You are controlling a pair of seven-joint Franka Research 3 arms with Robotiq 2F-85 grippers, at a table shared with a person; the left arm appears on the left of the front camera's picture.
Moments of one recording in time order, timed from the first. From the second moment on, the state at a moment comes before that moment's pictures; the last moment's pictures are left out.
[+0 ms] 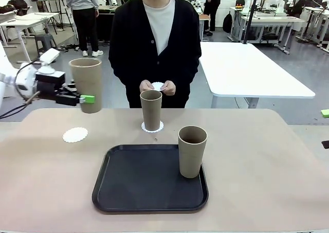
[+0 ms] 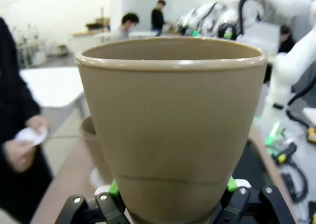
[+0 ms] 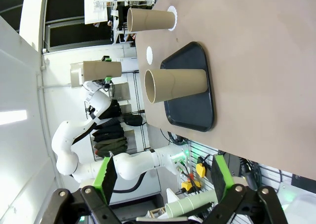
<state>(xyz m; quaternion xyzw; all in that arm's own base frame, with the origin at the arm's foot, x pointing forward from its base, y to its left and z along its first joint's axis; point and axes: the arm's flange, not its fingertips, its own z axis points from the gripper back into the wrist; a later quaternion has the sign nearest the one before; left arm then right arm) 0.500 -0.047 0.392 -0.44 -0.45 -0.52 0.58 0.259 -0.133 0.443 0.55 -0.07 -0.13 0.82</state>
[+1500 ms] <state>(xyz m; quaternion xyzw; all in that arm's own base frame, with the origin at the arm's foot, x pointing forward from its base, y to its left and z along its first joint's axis) 0.530 0.074 0.338 -0.45 -0.49 -0.49 0.56 0.259 -0.133 0.443 0.55 -0.07 -0.13 0.82</state>
